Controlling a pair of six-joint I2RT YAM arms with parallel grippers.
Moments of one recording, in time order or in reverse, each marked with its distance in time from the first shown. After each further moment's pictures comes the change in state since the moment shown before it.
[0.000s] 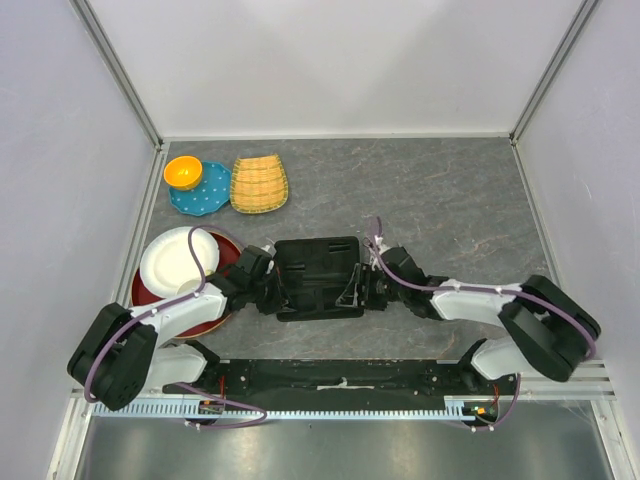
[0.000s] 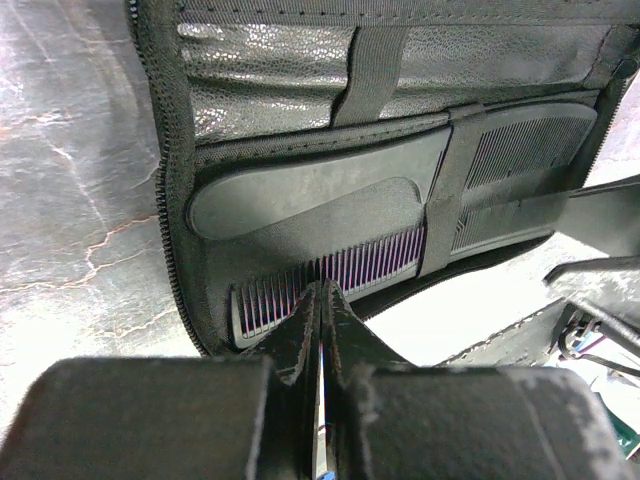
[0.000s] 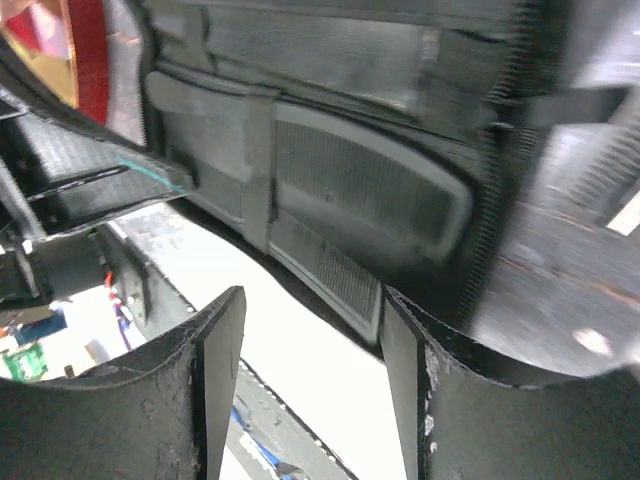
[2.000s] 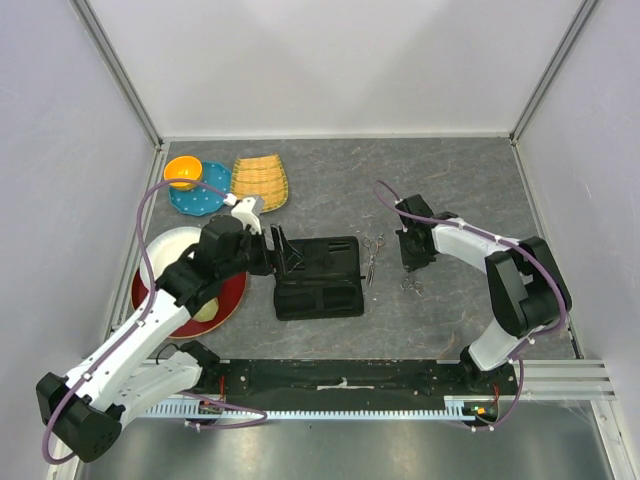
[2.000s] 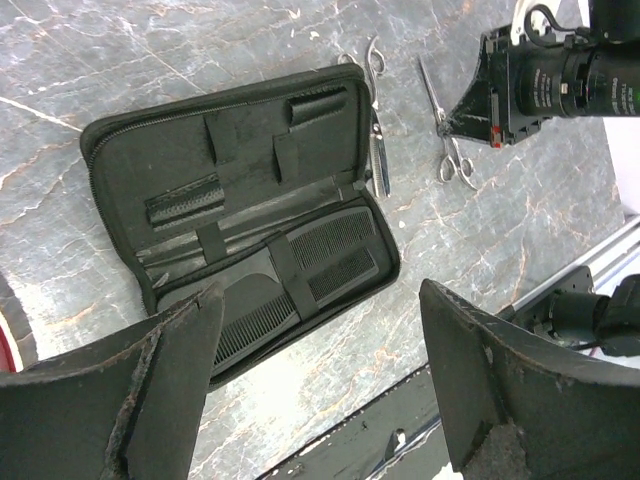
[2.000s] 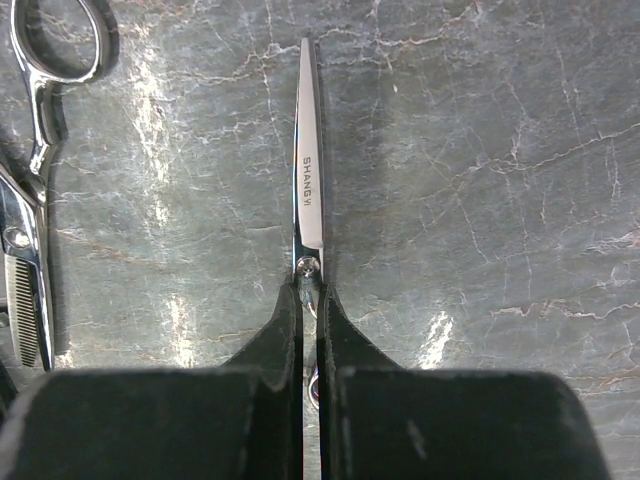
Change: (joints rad) left arm -0.002 -0.340 0.356 -0.243 -0.129 0.295; right arm -0.373 0.206 0.491 -0.841 0.455 -0.607
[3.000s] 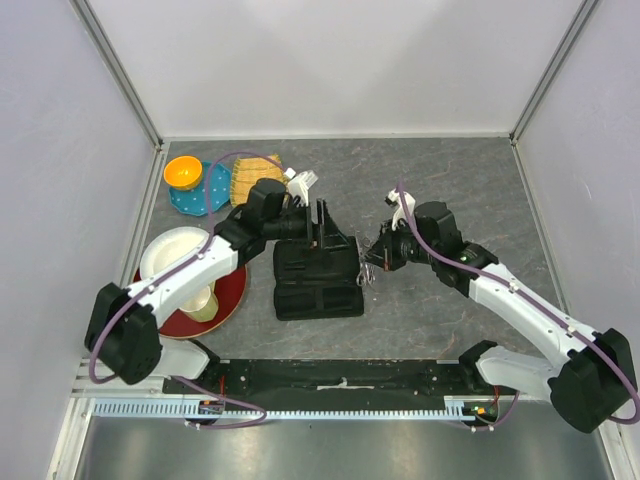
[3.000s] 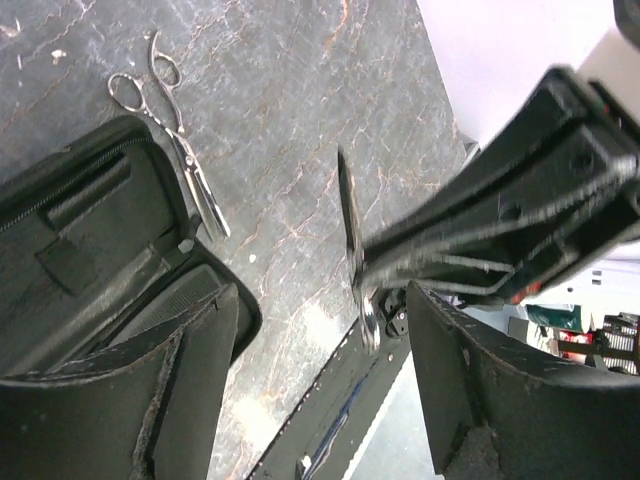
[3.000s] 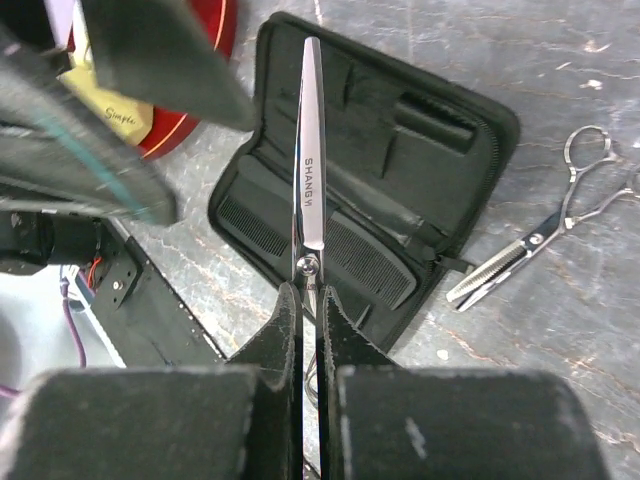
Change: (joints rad) left arm -0.018 0.462 0.177 0.319 0.429 -0.084; right arm 0.145 -0.546 -0.159 0.312 -0.534 0.089
